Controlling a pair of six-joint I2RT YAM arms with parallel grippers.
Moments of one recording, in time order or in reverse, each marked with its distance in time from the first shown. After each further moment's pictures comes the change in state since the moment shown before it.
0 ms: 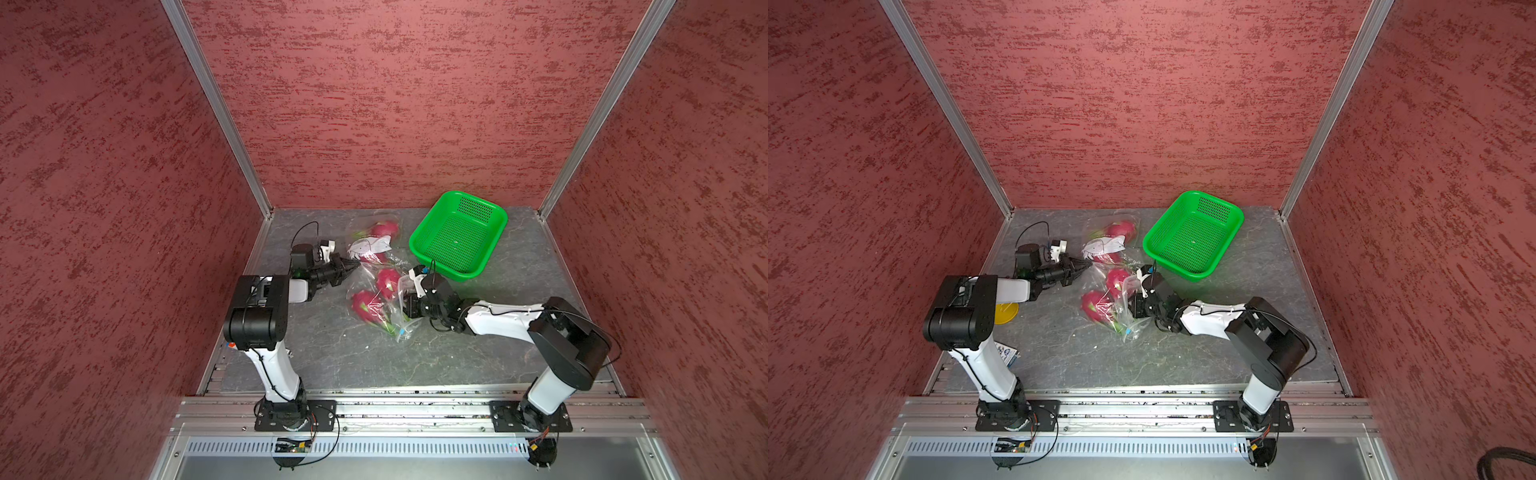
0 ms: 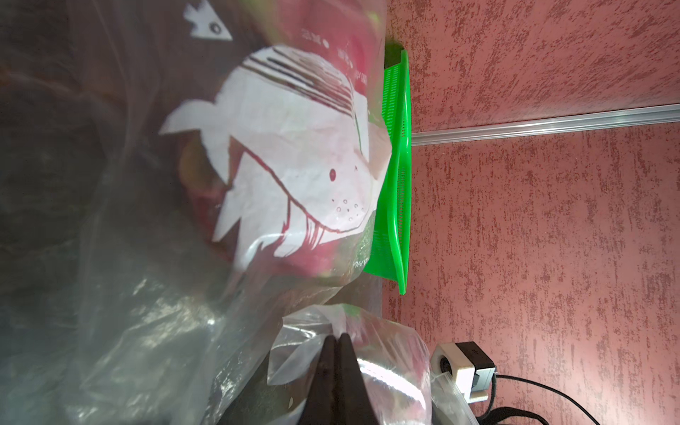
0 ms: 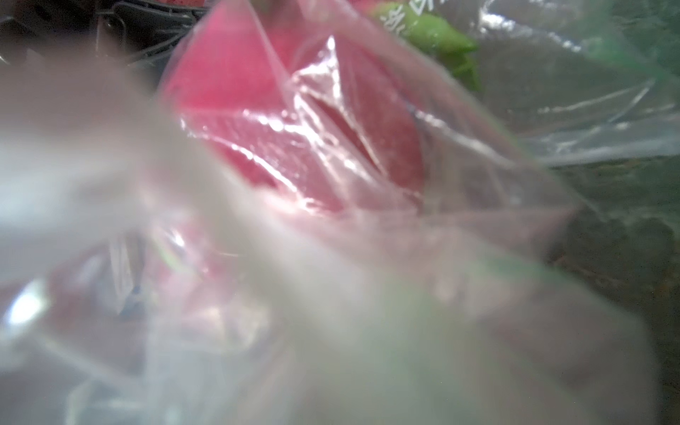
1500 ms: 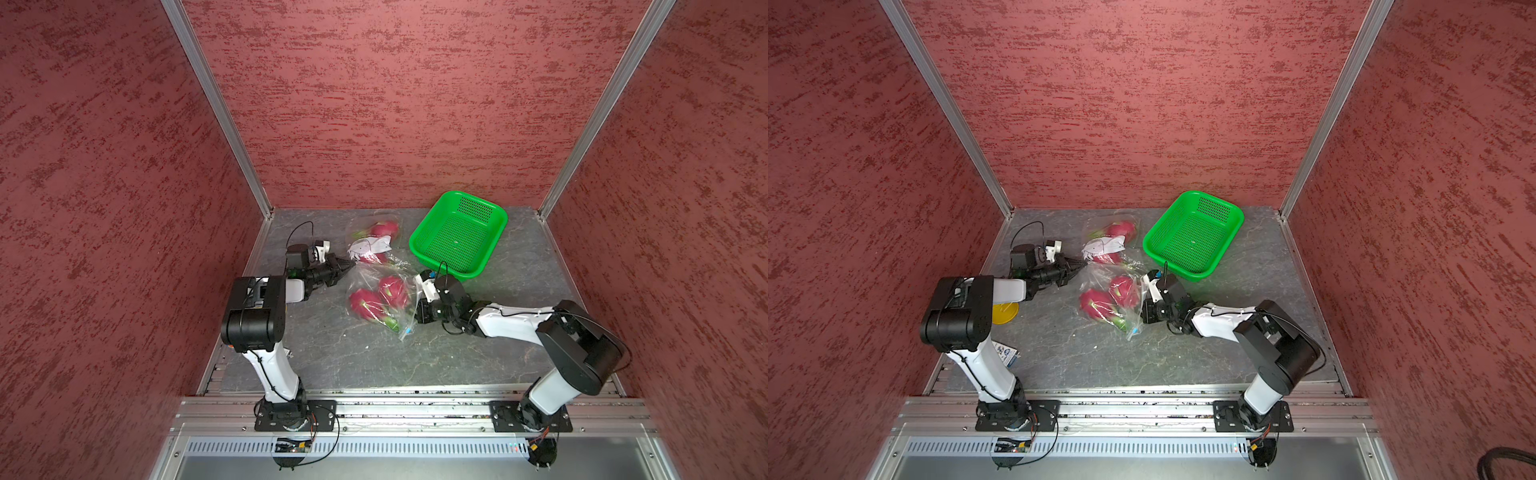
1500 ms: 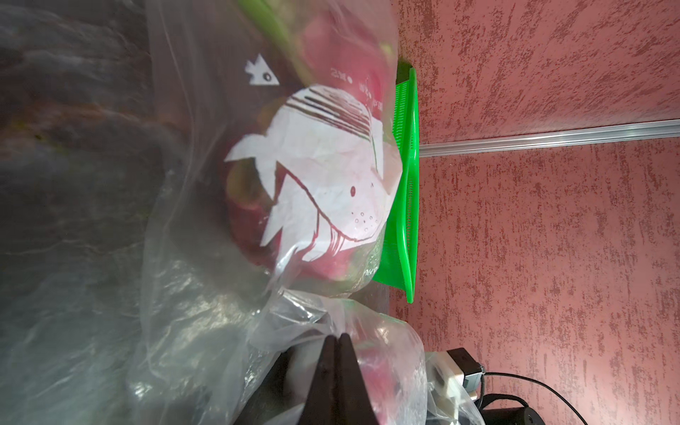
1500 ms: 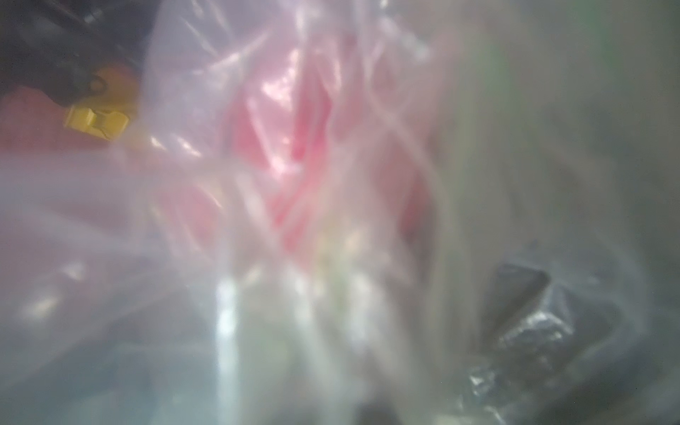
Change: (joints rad) left arm 0.032 -0.013 0.005 -0.047 -0.020 0.043; right arm -0.077 -0.037 -0.085 -0.003 -0.190 -0.086
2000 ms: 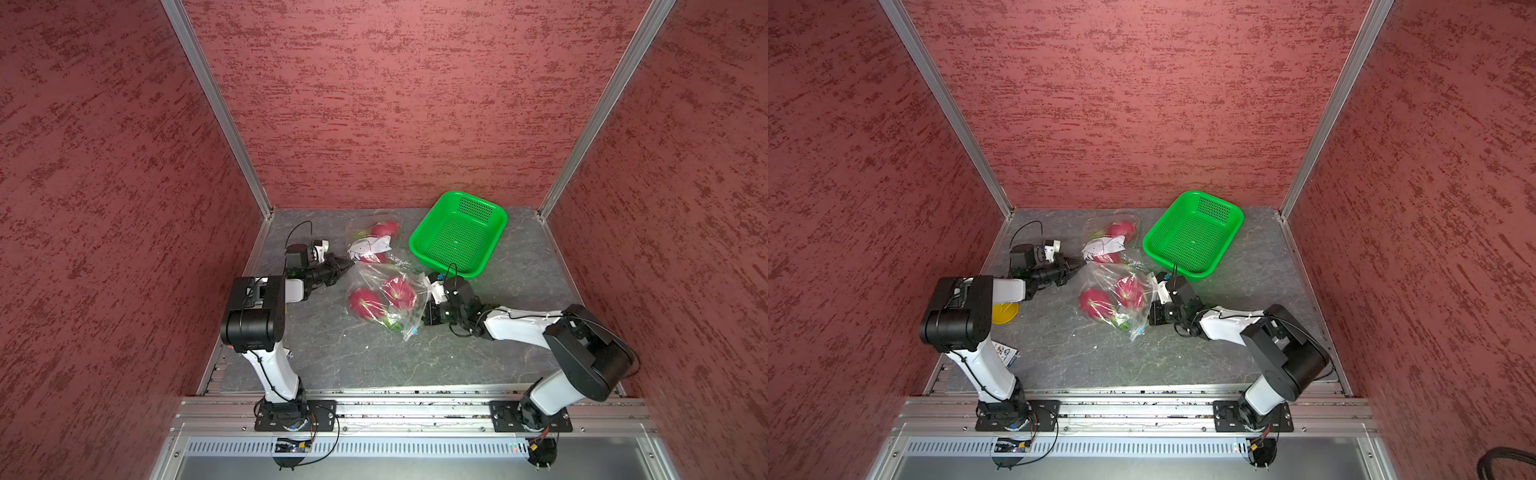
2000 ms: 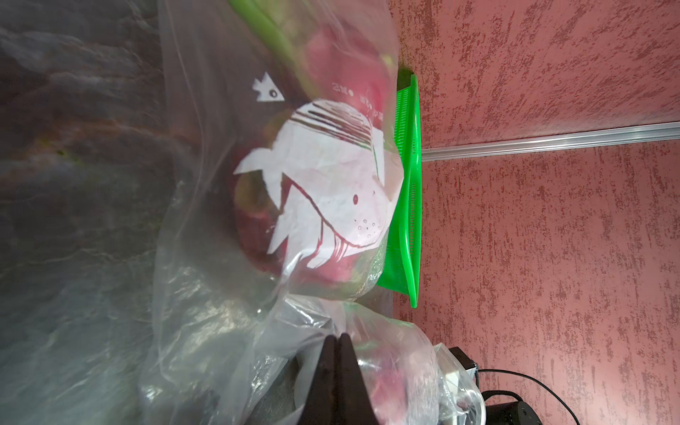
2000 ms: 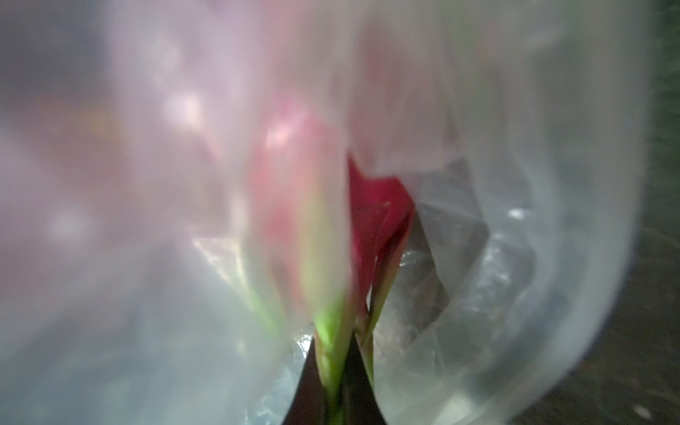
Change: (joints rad) left arm 0.010 0.000 0.002 0.000 -0.010 0.008; right arm -0.068 -0.091 -0.090 0.009 -0.071 0.009
